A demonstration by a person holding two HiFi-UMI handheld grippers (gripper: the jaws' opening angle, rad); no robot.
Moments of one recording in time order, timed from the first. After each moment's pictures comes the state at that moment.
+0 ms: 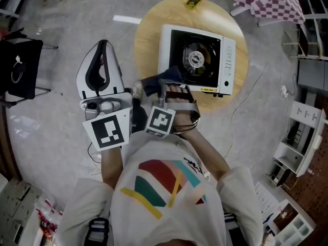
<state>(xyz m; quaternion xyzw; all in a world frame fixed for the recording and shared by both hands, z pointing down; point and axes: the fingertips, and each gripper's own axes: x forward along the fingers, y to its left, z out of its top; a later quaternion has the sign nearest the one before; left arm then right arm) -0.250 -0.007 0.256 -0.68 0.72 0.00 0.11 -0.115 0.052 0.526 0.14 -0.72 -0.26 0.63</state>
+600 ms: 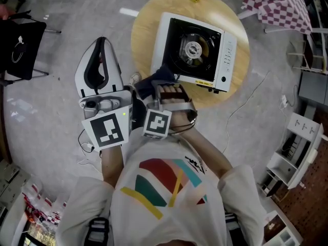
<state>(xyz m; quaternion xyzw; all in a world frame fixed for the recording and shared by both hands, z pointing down) -0.214 0.034 0.267 -0.64 0.76 -0.01 0.11 -0.094 0.103 0.533 0.07 -0.76 -0.28 0.59</state>
